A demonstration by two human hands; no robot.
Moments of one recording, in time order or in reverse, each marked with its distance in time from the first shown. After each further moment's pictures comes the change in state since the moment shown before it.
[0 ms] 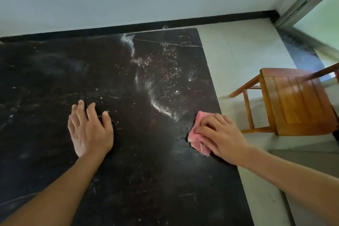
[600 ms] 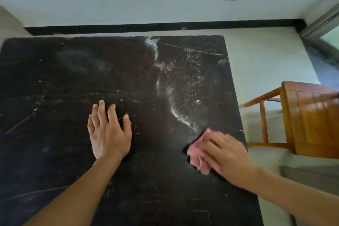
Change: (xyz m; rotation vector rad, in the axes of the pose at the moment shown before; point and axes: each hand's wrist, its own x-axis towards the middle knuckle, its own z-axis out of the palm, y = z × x) left_hand 0.004 0.000 0.001 0.019 -0.024 -0.013; right_hand 0.031 -0.028 0.008 0.083 -0.063 -0.083
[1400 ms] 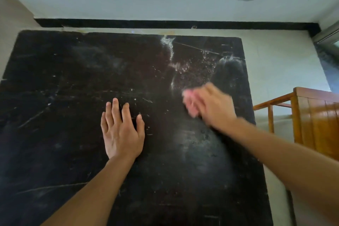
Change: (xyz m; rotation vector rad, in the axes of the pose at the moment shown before) left_hand 0.003 -0.004 0.002 0.025 -0.018 -0.004; right_hand 0.139 0.039 0.026 -0.123 0.210 0.171
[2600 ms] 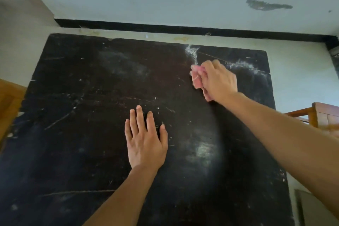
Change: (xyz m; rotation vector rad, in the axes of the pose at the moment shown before) left_hand 0.000 -0.002 0.004 0.087 0.043 0.042; right_hand 0.113 -0.024 0.013 -0.096 -0.063 0.131
